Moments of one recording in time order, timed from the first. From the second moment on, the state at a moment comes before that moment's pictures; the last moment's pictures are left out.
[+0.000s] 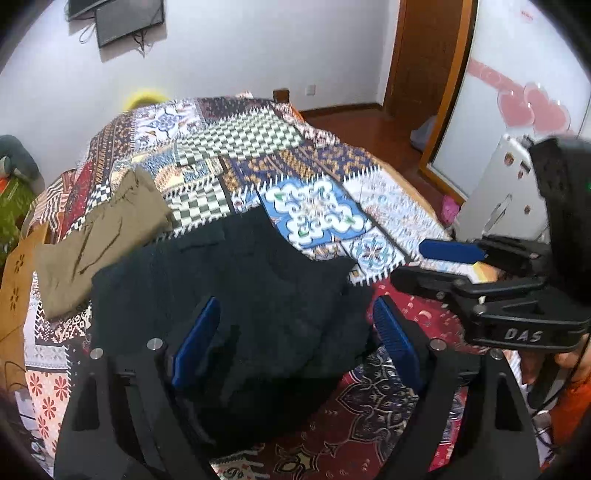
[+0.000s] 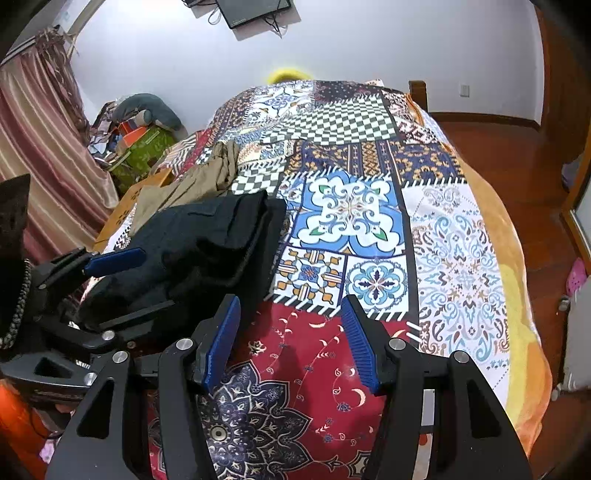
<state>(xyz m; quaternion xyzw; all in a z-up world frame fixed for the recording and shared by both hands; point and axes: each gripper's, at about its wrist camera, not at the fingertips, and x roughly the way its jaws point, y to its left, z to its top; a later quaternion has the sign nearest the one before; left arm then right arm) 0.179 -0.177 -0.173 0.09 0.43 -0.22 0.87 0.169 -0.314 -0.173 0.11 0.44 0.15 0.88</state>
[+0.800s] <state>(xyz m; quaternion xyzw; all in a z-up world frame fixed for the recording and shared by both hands) 0.184 -0.054 -0.232 0.01 0.48 -0.11 0.87 0.191 -0.239 -0.203 0.06 0.48 0.21 0.85</state>
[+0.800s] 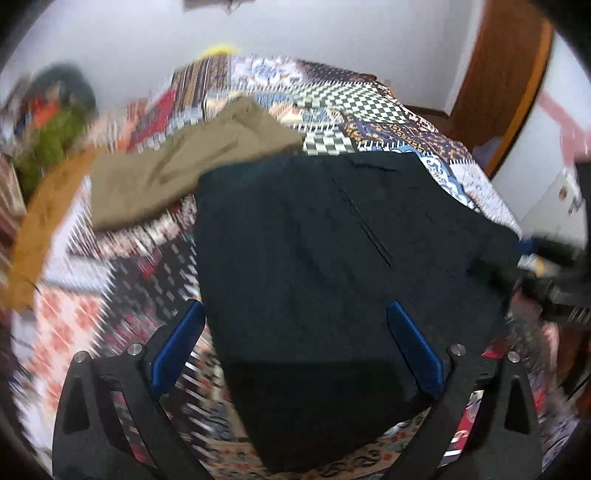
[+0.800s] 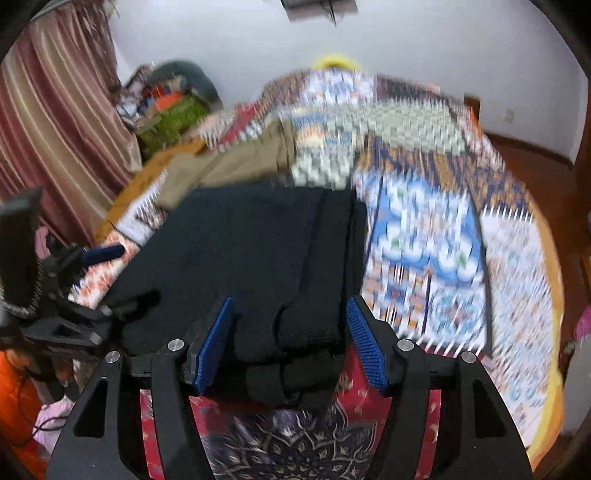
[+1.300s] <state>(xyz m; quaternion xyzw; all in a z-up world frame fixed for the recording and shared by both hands) 0.193 -0.050 -0.199 0.06 0.43 -0.08 0.90 0.186 -0.246 -0.195 0.07 0.46 0.20 0.86</state>
